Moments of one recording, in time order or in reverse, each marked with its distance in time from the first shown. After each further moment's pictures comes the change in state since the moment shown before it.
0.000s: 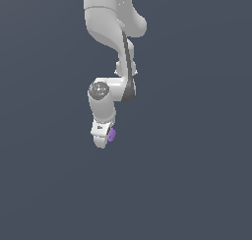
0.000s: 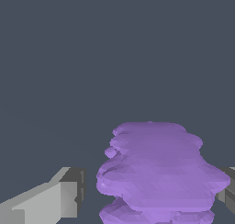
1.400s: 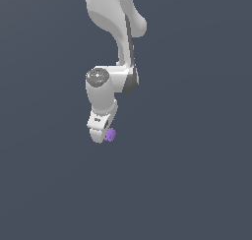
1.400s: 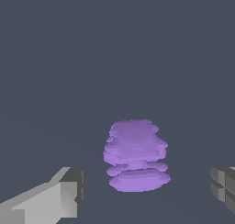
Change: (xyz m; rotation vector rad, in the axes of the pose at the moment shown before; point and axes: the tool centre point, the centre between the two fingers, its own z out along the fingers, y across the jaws) arm 0.005 0.003 -0.055 -0.002 -0.004 0.085
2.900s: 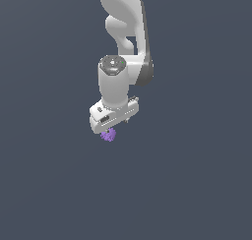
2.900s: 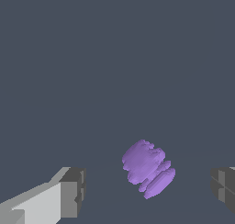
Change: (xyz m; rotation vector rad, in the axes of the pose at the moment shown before) arm 0.048 0.006 -0.050 -0.016 -0.013 0.678
